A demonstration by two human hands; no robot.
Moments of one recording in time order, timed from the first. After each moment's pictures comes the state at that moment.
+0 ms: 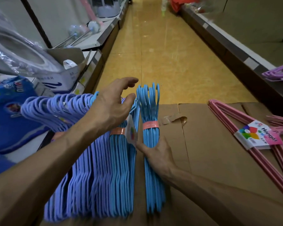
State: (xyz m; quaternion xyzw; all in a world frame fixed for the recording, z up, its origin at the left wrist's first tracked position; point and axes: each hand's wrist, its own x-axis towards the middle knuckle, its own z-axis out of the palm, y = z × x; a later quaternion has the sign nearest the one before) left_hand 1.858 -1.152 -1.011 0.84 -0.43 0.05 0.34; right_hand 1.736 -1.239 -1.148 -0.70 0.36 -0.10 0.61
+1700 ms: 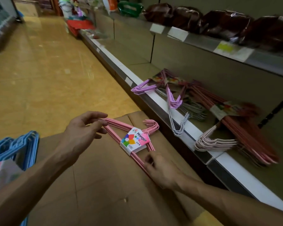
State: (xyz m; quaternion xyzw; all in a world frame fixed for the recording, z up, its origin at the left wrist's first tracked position) left_hand 1.683 -1.369 -1.014 0.71 -0.36 -0.27 0.54; right_hand 1.463 -1.467 -1.109 -0.86 0.42 -0.05 0.29
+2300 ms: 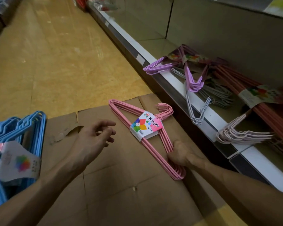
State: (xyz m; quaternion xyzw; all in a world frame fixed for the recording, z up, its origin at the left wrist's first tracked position) left_hand 1.685 -1.366 -1.083 0.77 -0.34 -0.30 0.46; right_hand 1.470 -1.532 -1.168 -0.77 0.57 0.10 0.26
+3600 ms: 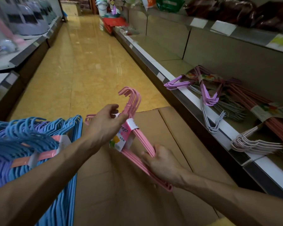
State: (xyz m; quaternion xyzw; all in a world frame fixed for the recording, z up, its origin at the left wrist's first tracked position) left_hand 1.715 -1.316 -1.013 0.79 -0.36 -0.21 0.45; right_hand 1.536 -1.394 -1.080 -0.80 0.40 -0.05 0.45
